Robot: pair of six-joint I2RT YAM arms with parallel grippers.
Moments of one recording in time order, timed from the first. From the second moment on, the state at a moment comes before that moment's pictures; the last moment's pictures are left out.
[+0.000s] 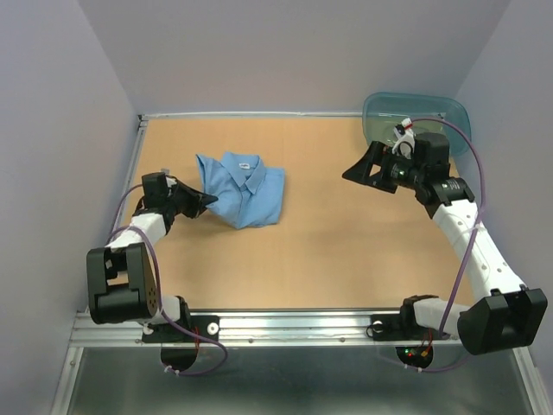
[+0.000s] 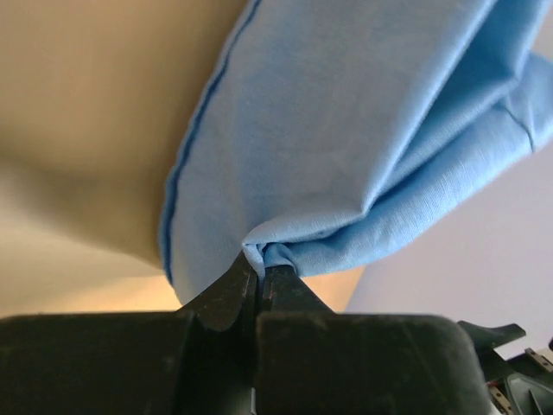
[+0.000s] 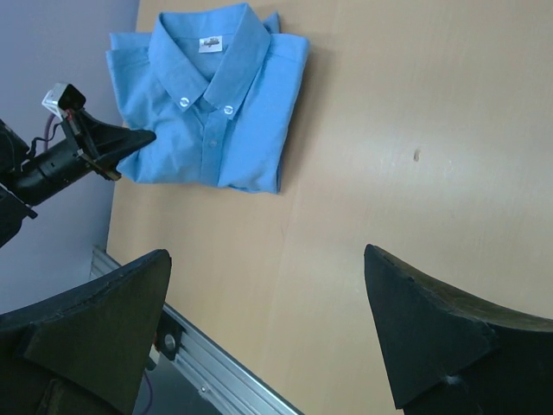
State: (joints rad) left arm 0.09 1.40 0.67 0.02 0.54 -1.04; right arm 0.13 1.19 1.11 -0.47 -0.55 0.50
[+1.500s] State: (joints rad) left arm 0.31 1.36 0.70 -0.33 0.16 -0.57; right arm 0.54 1.39 1.11 -0.49 -0.39 0.42
